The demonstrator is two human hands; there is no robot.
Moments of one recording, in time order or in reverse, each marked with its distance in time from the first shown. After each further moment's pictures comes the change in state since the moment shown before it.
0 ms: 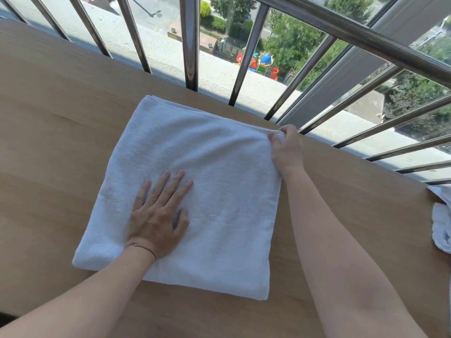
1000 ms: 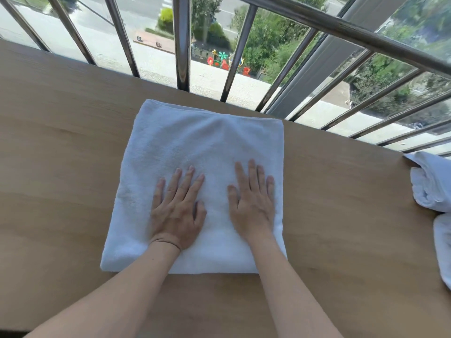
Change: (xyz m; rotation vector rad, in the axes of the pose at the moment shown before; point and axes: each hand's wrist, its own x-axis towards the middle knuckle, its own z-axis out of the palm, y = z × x) left_hand 0.002 0.002 -0.002 -0.046 -0.059 0.018; right_hand -0.177 0.012 0.072 -0.591 -0.004 -0.223
